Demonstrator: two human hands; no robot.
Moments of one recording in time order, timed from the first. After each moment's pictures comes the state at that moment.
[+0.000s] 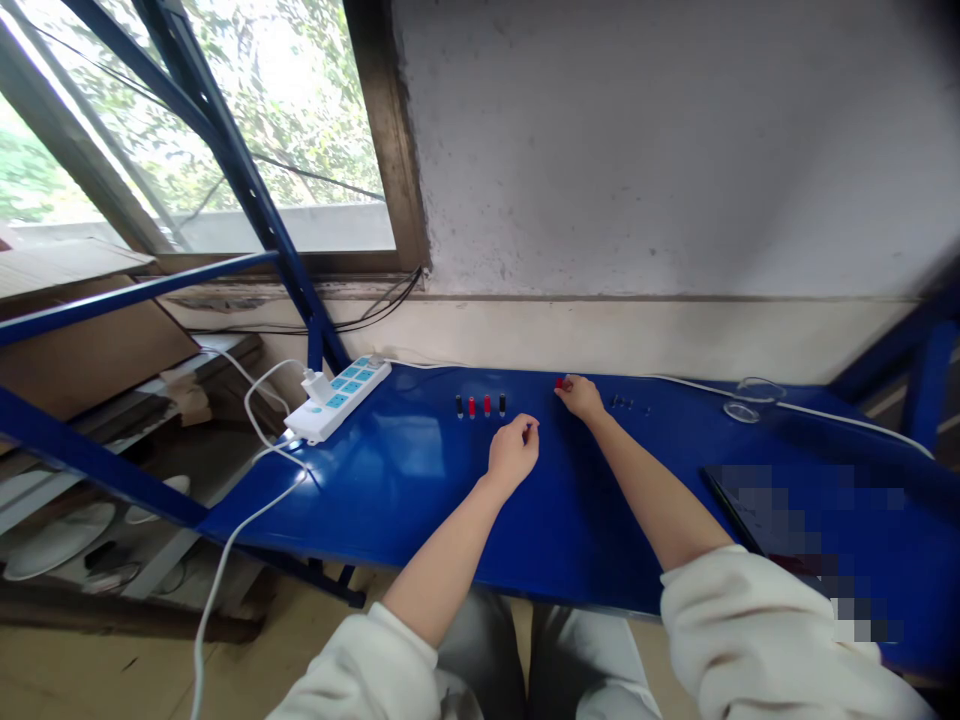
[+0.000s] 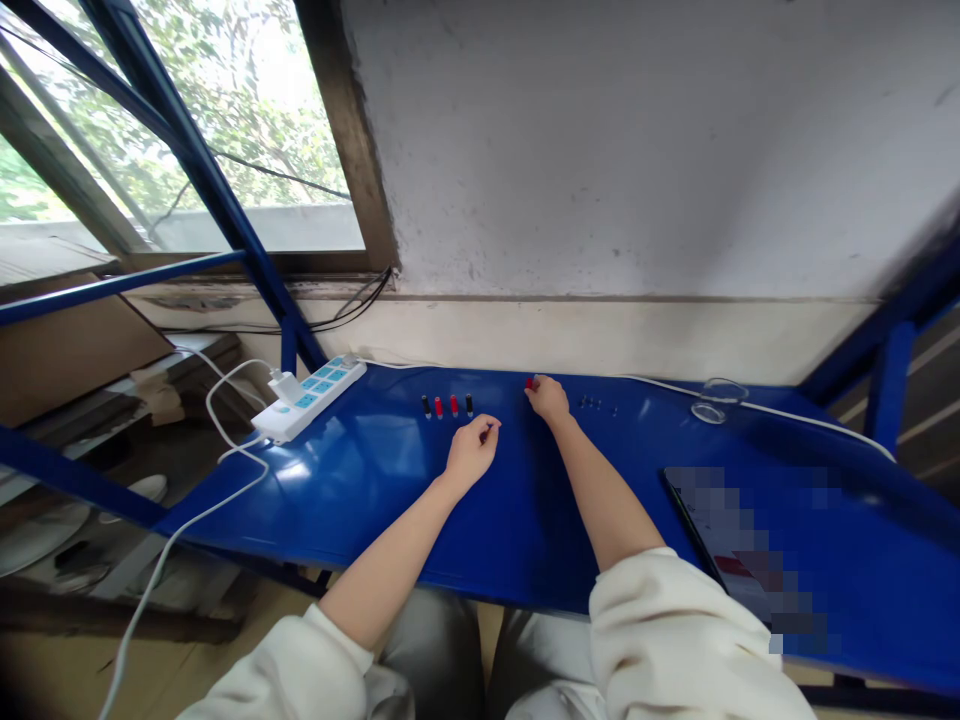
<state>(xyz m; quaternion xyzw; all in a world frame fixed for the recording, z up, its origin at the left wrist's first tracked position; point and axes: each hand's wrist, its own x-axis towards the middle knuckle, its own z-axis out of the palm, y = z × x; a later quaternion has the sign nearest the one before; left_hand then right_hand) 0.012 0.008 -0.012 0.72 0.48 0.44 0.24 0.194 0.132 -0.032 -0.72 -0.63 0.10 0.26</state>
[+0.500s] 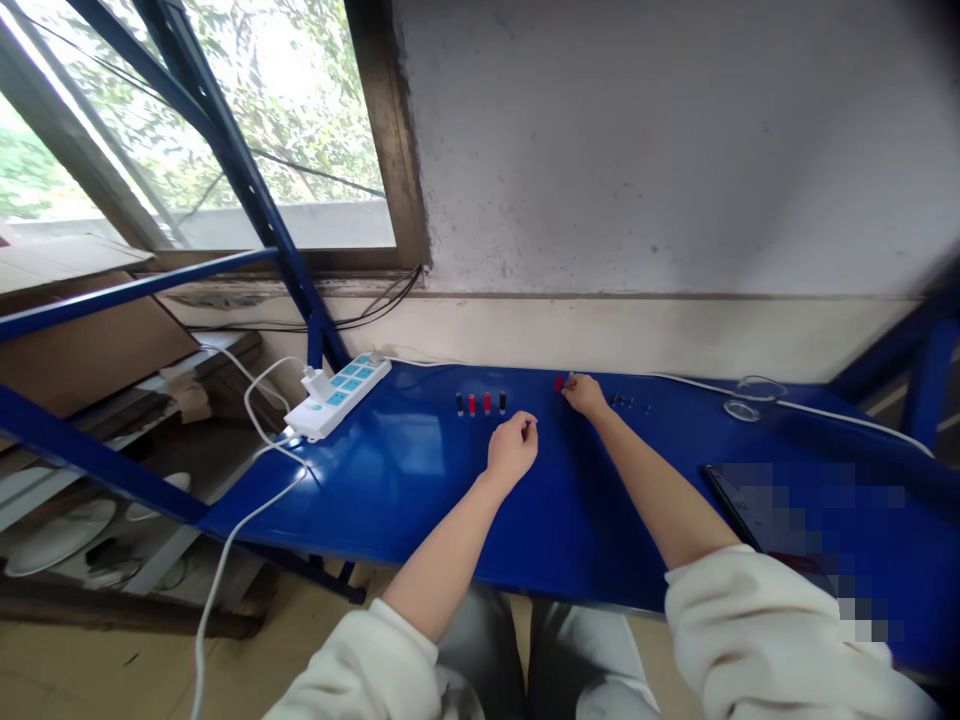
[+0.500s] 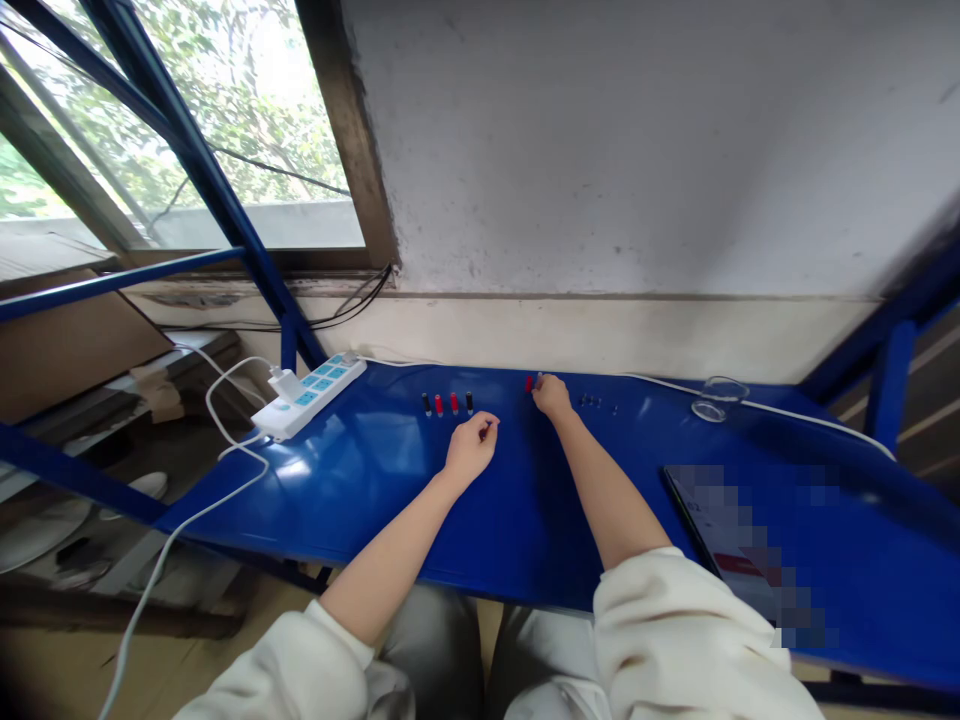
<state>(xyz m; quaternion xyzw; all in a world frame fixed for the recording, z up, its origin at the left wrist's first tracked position) 0.011 0.010 -0.012 0.72 0.50 0.42 0.23 0.198 0.134 -0.028 -0.74 -0.62 0.13 0.25</state>
